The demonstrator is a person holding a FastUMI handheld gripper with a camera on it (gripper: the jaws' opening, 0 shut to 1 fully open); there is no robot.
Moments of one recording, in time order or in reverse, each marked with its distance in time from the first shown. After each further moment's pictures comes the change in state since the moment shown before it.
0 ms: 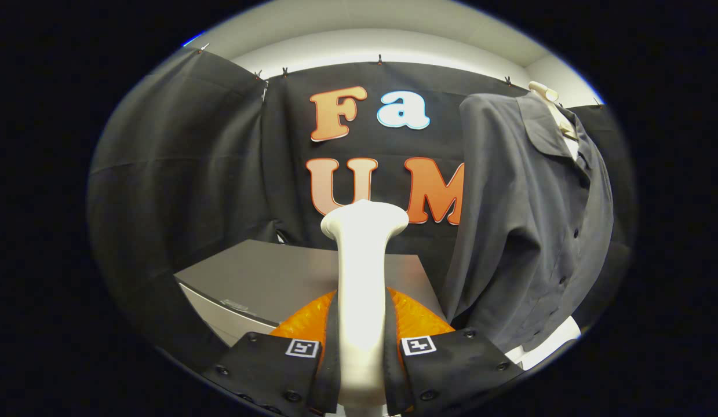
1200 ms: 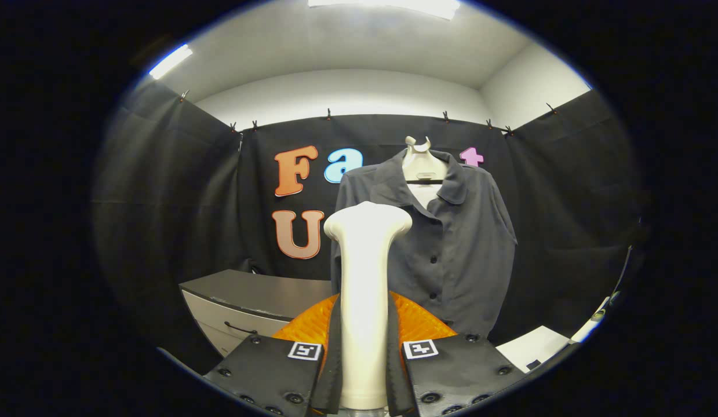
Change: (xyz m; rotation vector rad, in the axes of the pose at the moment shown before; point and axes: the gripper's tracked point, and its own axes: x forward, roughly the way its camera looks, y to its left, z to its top) arm -0.203 -0.200 0.028 0.051 -0.192 -0.160
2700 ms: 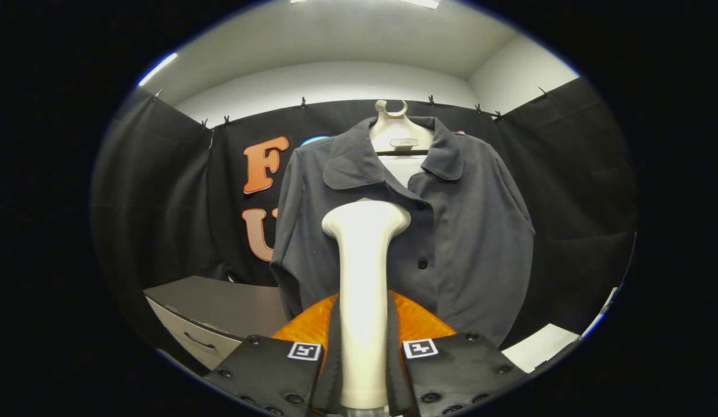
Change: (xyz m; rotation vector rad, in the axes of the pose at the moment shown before) arm 0.140 -0.053 -0.026 0.017 -0.005 -0.030
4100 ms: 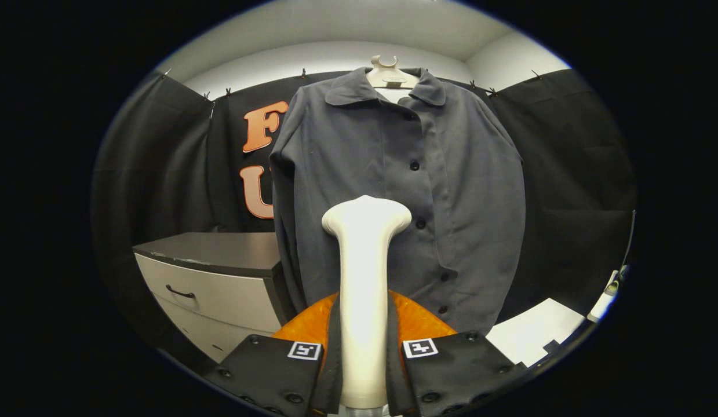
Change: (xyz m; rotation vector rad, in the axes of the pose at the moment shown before) arm -0.047 -0.008 -0.150 -0.010 0.148 -0.032
